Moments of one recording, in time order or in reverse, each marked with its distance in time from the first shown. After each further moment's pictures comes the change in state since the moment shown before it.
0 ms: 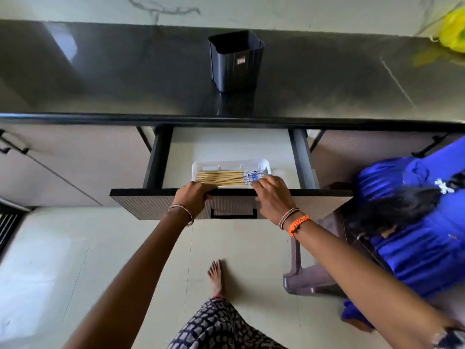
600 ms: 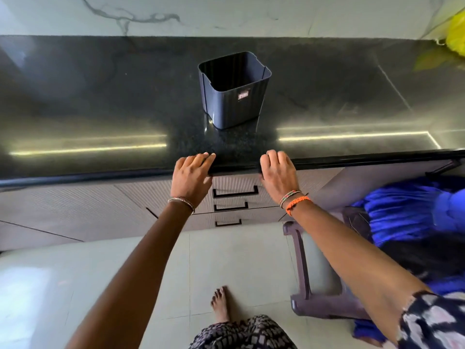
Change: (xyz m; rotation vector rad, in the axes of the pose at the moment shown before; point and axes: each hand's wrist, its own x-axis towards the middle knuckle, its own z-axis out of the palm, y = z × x) left_hand 0.199 -0.033 -0.051 0.203 0.312 0.232; right_hand 0.197 0.062 -0.005 -0.343 0.230 0.162
